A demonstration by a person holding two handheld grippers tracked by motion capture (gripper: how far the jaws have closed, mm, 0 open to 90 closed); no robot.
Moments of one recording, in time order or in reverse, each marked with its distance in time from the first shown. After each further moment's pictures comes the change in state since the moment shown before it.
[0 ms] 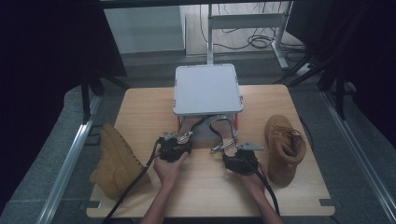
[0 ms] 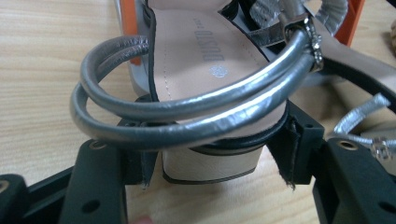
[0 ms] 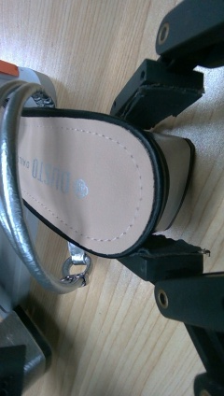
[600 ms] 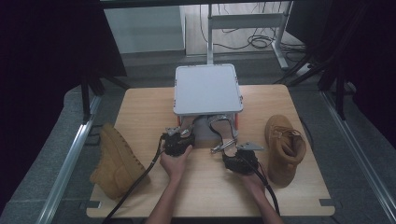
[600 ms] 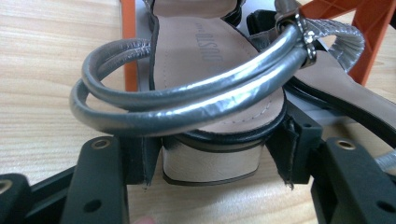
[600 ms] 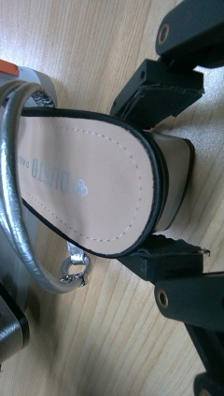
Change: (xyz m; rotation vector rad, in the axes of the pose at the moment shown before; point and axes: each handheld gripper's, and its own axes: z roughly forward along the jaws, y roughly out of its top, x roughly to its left) left arm -0.009 0.010 0.021 -0.066 0.055 -0.058; right arm 0.000 0.000 0.000 0.002 0.004 -0.002
